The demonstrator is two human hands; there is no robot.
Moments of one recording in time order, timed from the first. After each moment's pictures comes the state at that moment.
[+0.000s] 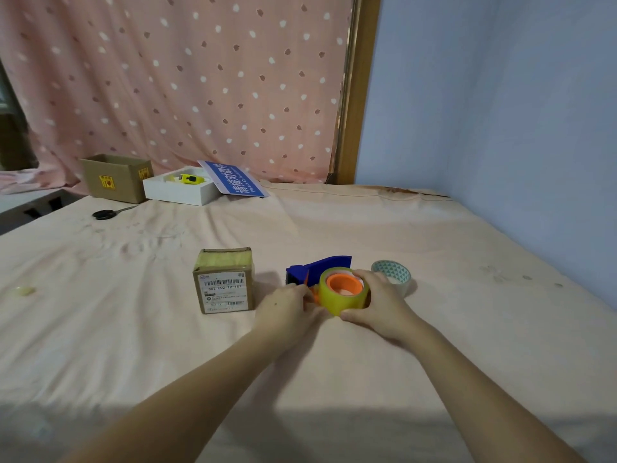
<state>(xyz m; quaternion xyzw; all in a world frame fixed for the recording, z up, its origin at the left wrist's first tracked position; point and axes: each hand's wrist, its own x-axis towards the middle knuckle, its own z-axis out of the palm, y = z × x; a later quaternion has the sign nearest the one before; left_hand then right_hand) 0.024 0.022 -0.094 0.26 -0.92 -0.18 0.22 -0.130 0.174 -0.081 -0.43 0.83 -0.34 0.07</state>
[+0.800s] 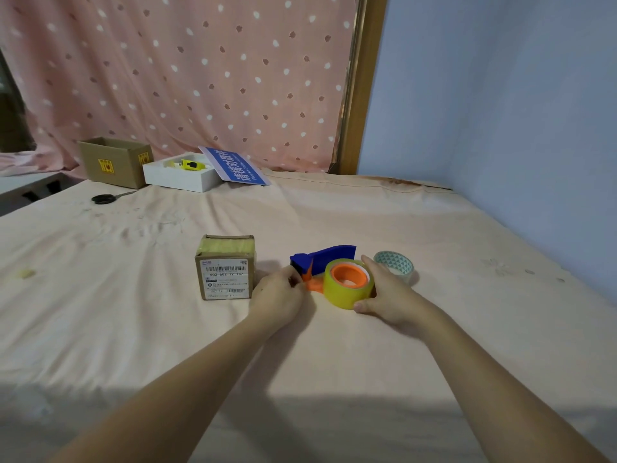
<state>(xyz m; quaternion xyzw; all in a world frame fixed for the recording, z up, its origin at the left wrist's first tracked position) 0.022 0.005 -0.099 0.33 -0.85 -0.31 0.25 -0.139 0.175 -0.071 -0.41 0.84 -0.30 0.18</state>
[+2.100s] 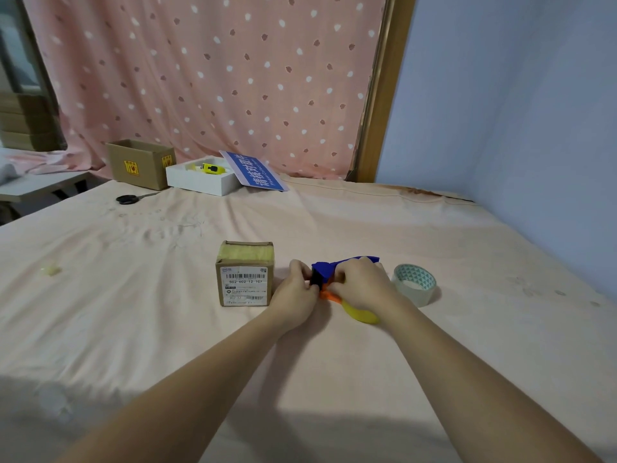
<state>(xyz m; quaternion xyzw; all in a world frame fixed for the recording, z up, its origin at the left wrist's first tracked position) 0.016 -0.010 -0.092 0.32 -0.82 -0.41 0.23 -0.110 0.085 -0.053 -0.48 0.87 -0.14 -0.01</state>
